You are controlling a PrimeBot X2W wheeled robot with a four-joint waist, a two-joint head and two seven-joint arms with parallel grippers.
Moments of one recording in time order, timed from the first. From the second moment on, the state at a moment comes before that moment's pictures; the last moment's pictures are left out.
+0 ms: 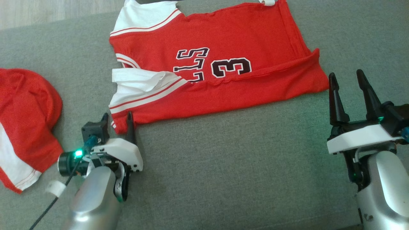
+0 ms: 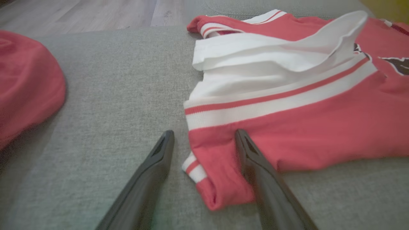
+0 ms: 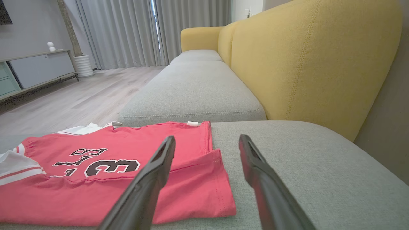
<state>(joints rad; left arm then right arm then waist) -0.46 0.09 -0.27 0.75 -0.32 0.11 -0.08 -0.28 -0.16 0.03 0.26 0.18 0.13 -0.18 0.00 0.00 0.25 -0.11</state>
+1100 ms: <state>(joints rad) -0.48 0.10 -0.36 0.50 -0.32 0.08 -0.16 -0.55 -0.06 -0.30 0.75 -0.02 0.13 0.11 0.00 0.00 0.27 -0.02</state>
